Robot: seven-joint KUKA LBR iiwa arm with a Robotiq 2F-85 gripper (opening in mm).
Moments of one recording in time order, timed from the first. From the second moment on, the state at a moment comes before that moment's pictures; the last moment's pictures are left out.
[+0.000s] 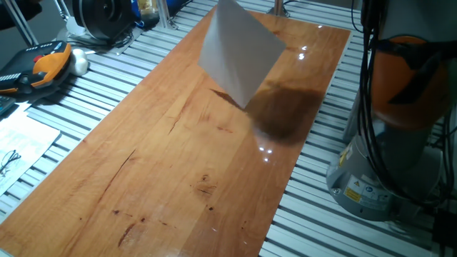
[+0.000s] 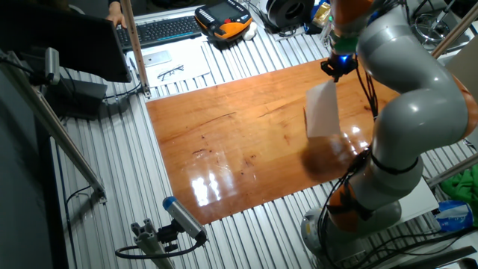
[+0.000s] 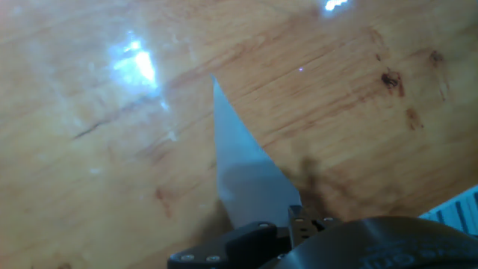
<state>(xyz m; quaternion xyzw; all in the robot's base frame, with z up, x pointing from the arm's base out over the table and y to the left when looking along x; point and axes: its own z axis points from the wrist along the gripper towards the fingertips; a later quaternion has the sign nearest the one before) 0.456 -0.129 0.371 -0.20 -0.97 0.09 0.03</state>
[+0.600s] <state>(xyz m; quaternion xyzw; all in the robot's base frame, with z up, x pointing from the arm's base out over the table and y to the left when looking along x) 0.458 -0.130 0.366 -0.25 -0.96 0.11 0.03</state>
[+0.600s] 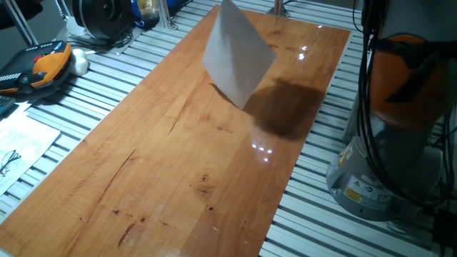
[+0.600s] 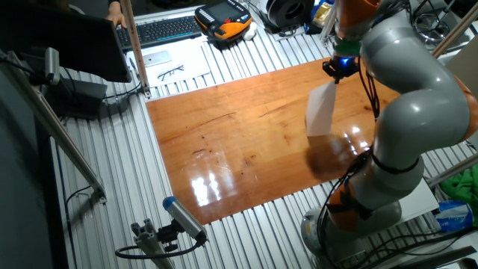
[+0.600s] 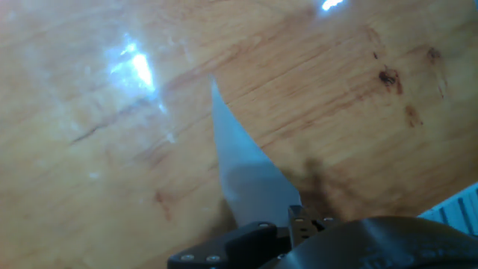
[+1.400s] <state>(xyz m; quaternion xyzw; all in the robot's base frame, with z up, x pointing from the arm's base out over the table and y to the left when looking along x) 0.472 -0.112 0.365 -0.25 -0.95 0.18 0.02</state>
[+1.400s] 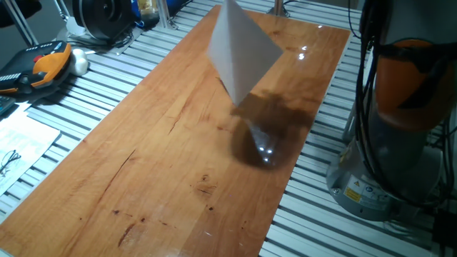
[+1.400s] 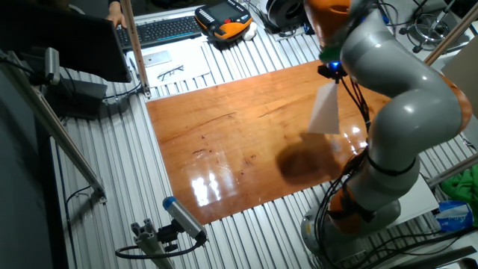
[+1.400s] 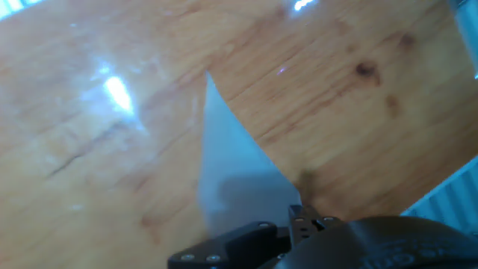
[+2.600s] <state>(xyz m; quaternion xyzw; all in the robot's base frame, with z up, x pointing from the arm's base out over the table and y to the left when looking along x) 0.497 -0.010 0.289 -0.32 -0.94 0.05 -0.03</state>
